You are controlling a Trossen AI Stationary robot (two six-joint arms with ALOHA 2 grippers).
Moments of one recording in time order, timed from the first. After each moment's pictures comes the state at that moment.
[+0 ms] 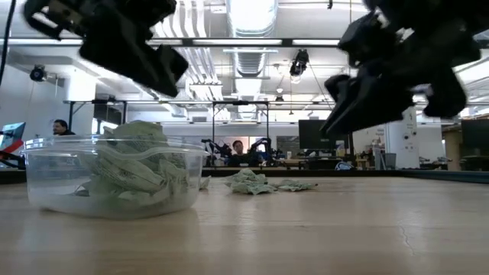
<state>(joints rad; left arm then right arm) -0.24 1.32 0.74 -0.10 0.09 0.02 0.26 1.44 0.55 0.22 0.18 -0.10</state>
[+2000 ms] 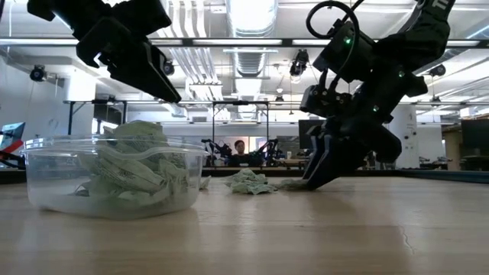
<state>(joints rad) -0.24 1.21 0.71 -0.22 -0.38 -0.07 0.05 1.71 0.65 0.17 0.07 -0.01</state>
